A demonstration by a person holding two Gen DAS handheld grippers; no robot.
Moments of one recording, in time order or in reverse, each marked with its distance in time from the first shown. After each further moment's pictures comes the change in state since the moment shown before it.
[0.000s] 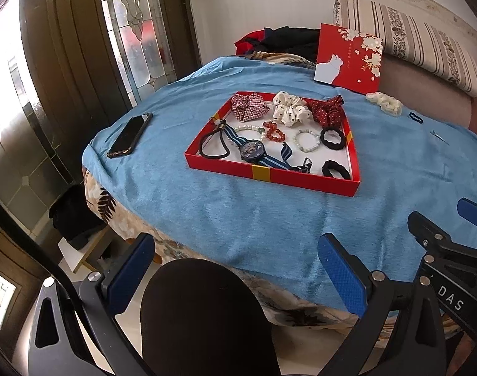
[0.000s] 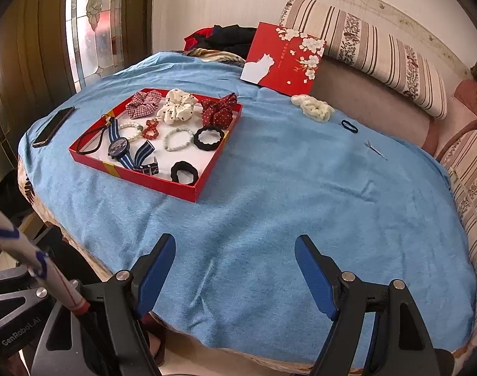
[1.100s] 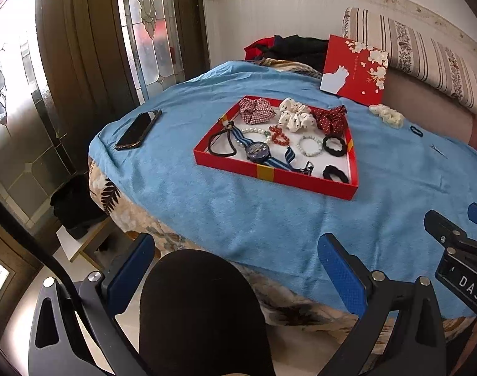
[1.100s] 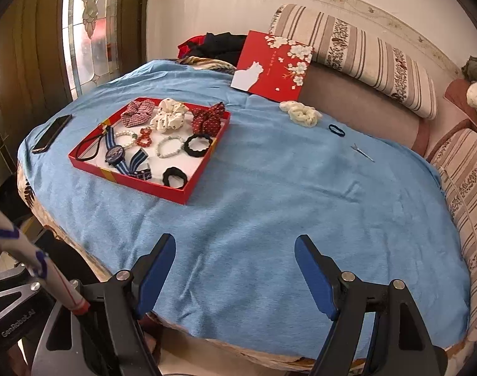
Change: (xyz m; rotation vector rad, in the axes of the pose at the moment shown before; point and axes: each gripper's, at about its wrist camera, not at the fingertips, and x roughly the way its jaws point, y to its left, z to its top) left arm -0.014 0.010 -0.010 -0.071 -0.019 -0.001; right arm -0.025 -0.008 -0.002 0.004 -0.030 -0.024
